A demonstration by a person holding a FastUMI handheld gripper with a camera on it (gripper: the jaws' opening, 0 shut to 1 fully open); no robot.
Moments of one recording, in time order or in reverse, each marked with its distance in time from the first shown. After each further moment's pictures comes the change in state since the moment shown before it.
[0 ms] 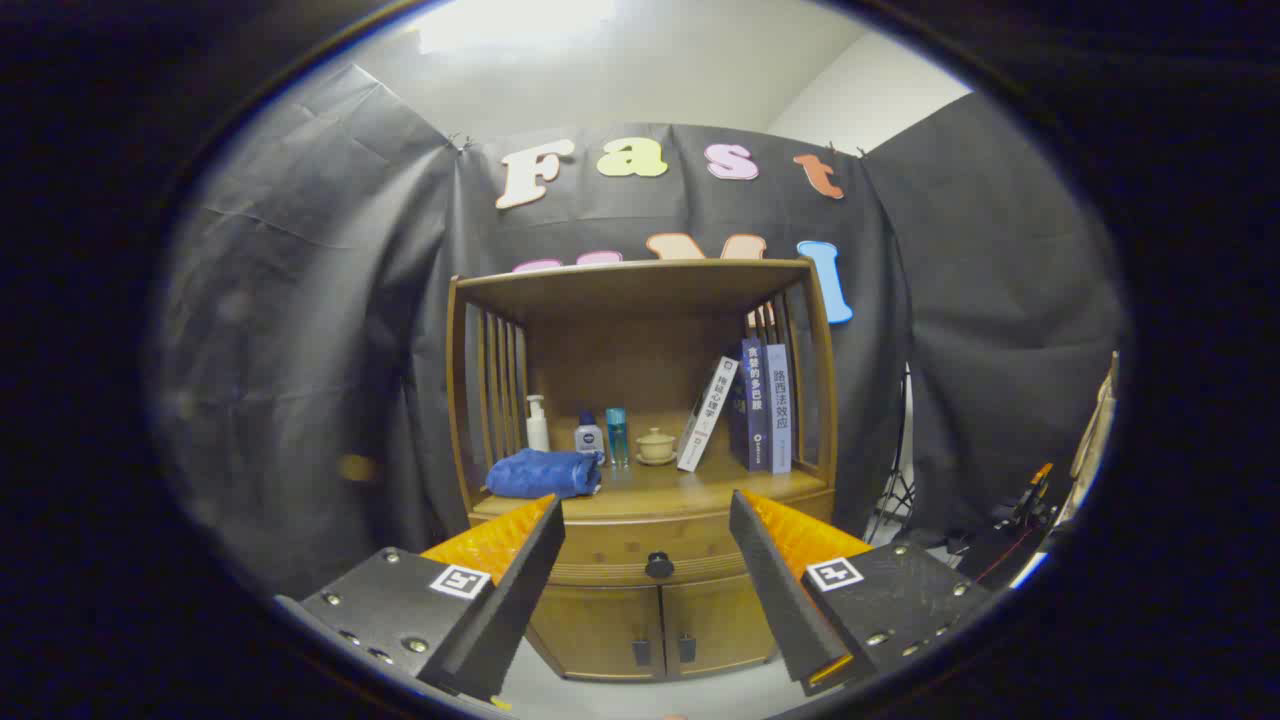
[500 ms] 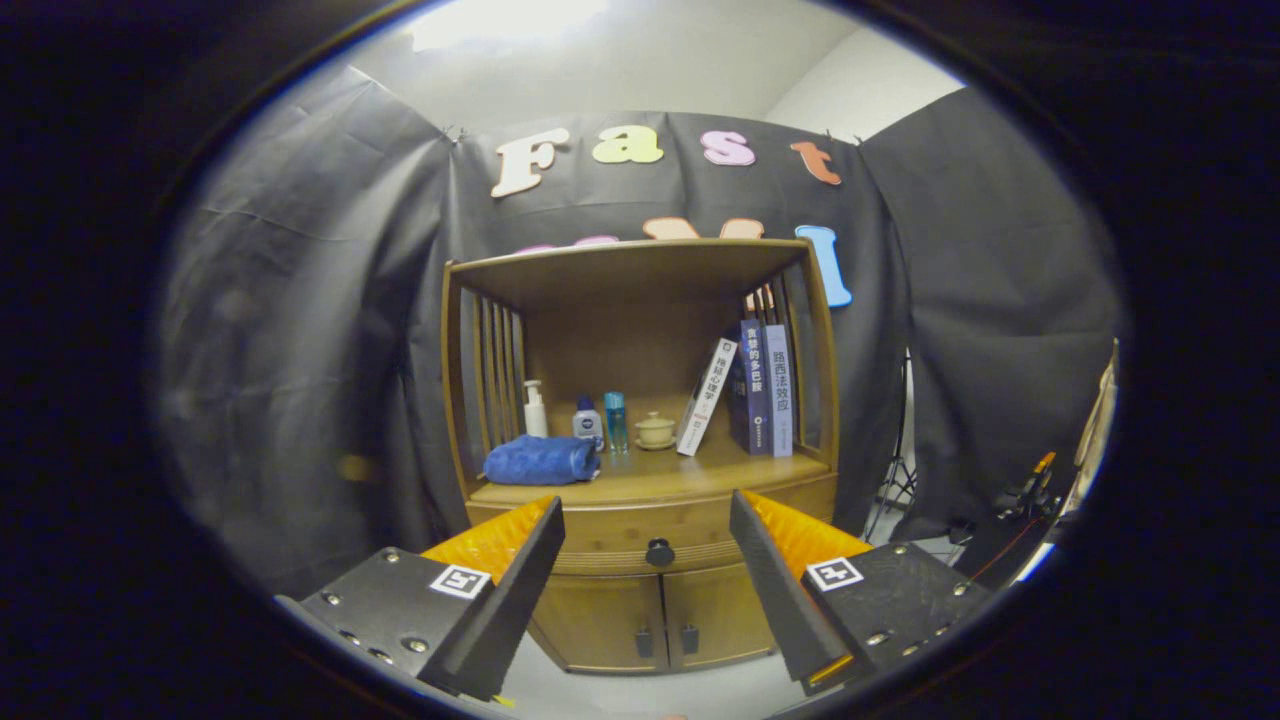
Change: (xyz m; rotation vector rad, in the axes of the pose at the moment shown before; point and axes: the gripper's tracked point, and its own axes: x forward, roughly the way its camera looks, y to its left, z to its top) arm 0.005 -0.003 -0.016 0.004 0.034 -0.006
